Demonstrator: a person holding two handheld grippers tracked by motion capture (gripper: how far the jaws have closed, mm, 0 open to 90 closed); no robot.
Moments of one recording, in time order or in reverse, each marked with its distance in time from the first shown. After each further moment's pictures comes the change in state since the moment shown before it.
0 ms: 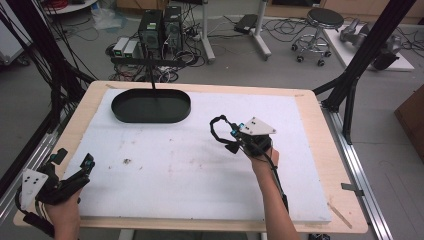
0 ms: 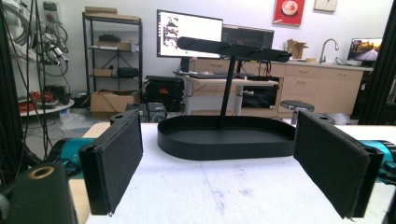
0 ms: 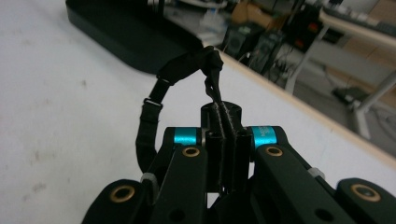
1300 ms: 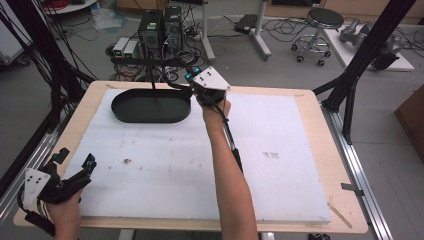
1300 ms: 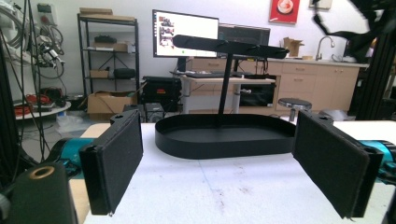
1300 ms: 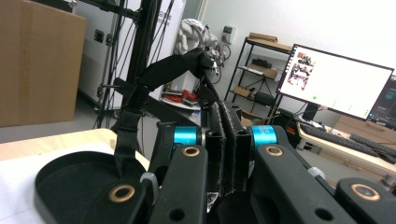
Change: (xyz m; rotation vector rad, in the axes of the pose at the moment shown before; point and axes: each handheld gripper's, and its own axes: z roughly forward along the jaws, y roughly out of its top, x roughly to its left) left arm 0.001 -0.004 0.003 0.001 -0.022 0.013; right arm 0.023 0.134 0.105 -0.396 -0.069 -0.024
